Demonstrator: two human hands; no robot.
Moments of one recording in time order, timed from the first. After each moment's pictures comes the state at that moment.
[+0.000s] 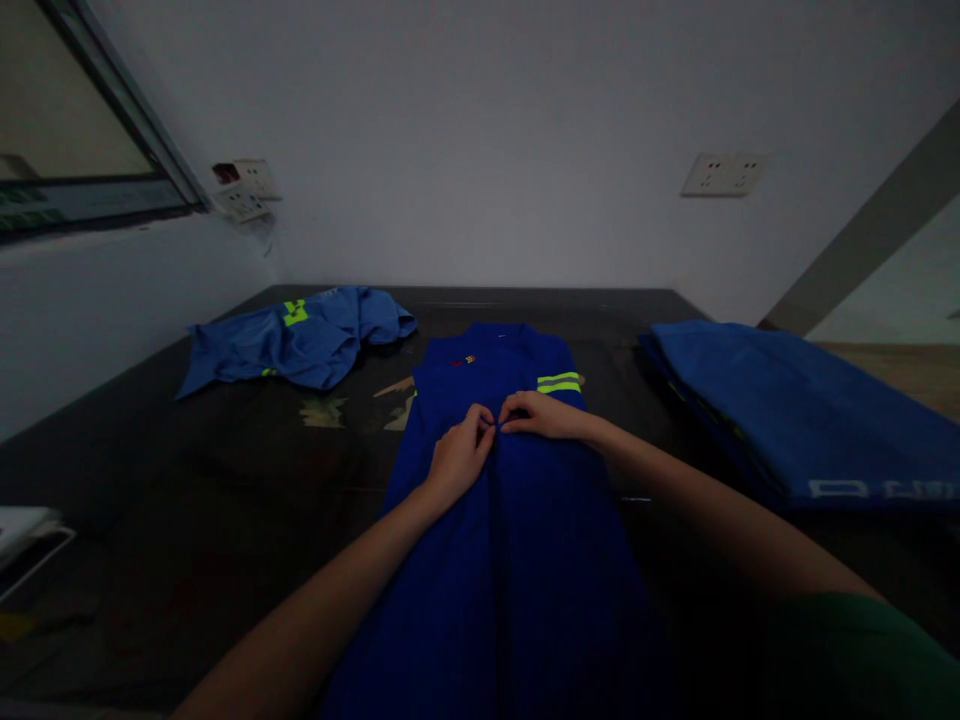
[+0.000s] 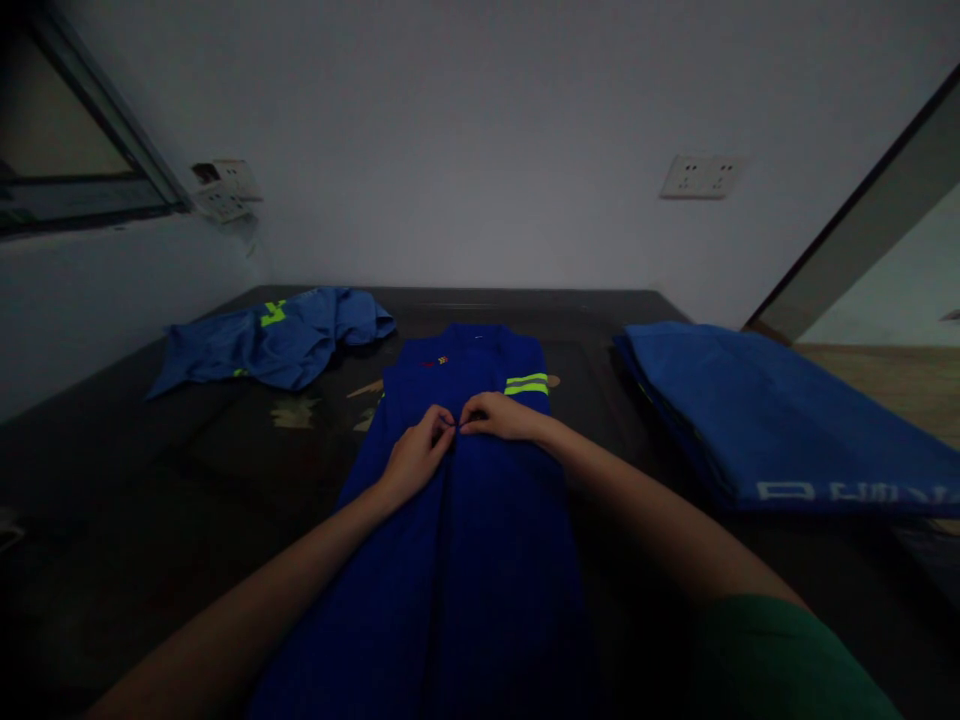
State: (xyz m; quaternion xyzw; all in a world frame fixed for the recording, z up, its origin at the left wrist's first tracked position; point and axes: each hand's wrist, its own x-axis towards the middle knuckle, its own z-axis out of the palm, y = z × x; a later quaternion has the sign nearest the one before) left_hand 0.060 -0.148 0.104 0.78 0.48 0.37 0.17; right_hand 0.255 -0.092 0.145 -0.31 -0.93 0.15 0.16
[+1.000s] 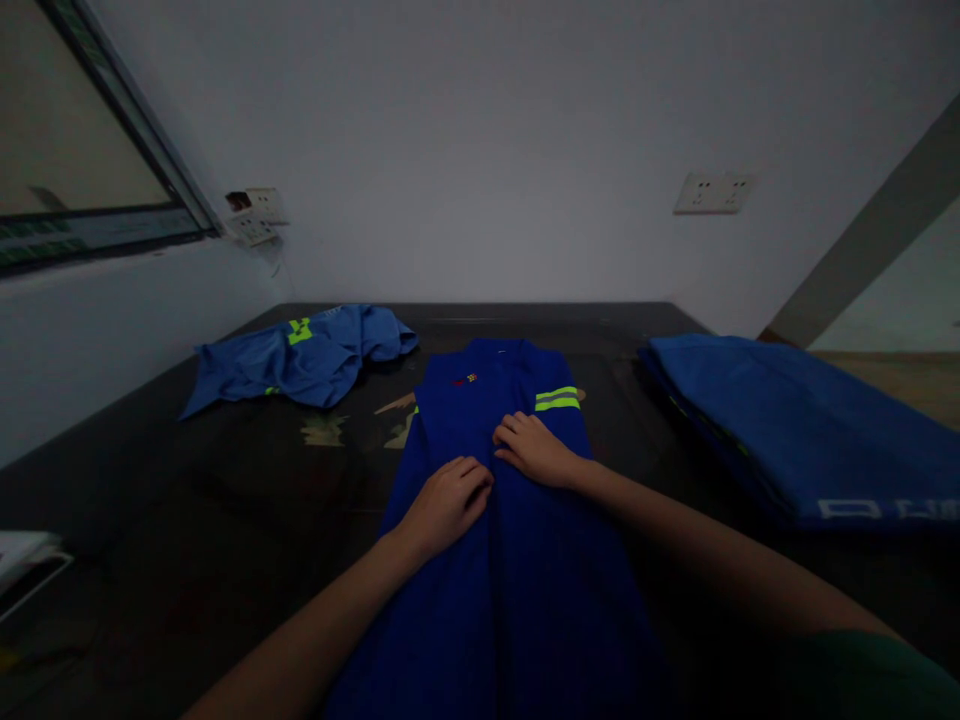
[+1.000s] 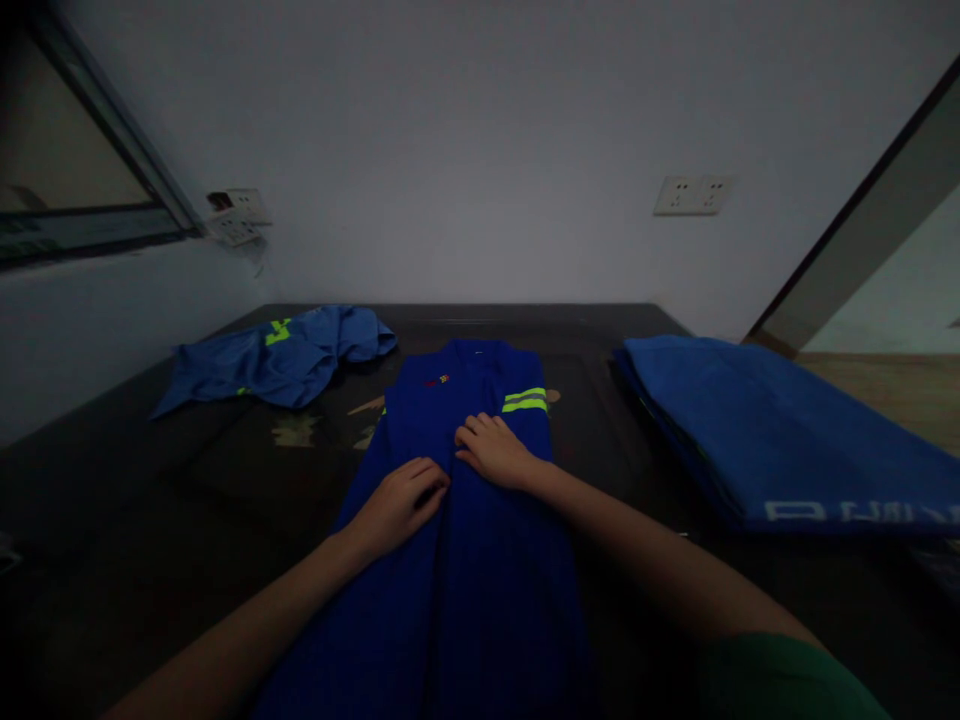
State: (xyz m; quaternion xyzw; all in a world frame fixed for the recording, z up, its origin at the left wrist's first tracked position) left_hand 0.035 -0.174 0.094 0.90 0.35 0.28 0.02; right_hand 0.237 -0.121 0.117 -0.38 -0.91 -0.11 0.15
